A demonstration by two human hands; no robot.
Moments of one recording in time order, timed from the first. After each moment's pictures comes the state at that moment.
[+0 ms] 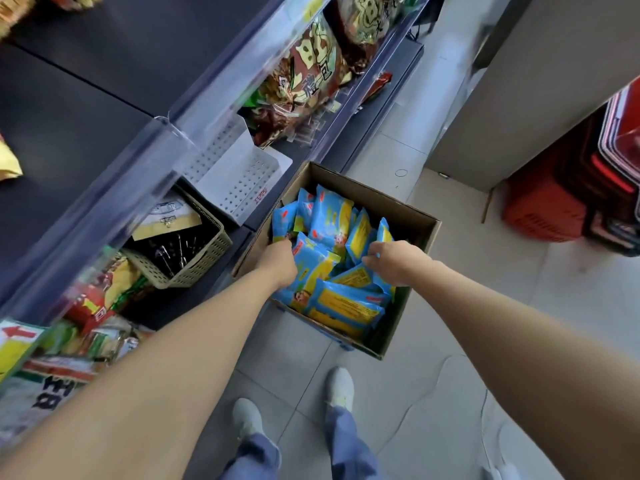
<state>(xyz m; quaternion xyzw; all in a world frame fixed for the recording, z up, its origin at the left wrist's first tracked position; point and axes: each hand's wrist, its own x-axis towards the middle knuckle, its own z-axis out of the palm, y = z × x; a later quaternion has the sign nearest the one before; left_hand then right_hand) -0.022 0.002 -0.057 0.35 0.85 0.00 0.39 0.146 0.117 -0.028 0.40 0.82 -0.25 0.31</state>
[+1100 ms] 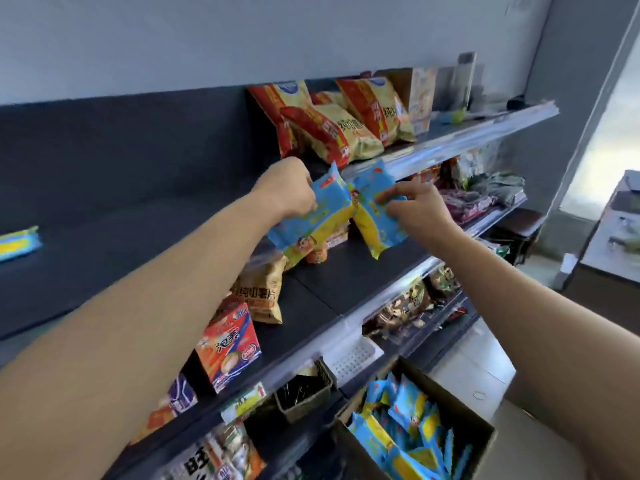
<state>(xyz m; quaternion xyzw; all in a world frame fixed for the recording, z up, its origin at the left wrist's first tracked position) -0.070 -0.114 0.485 0.35 0.90 0.24 -0.02 0.040 0.047 0.427 0.24 0.78 -0.49 -0.29</state>
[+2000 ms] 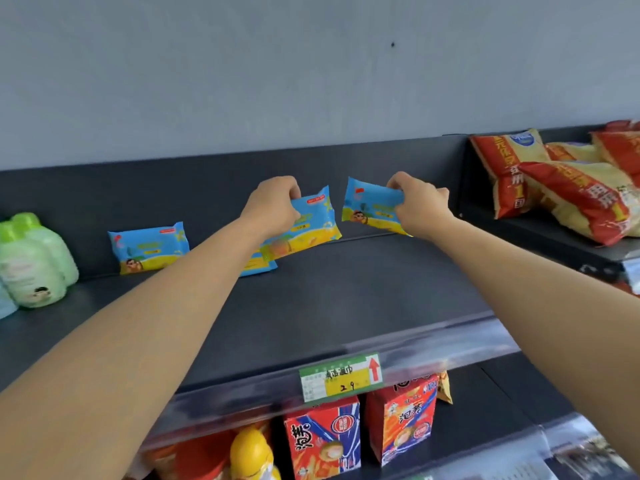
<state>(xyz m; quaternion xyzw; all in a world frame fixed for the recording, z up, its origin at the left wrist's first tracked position) -0.255 -0.391 0.524 0.14 0.94 0.24 -0.17 -0.237 -0.165 0.500 0.05 0.95 -0.15 -0.27</state>
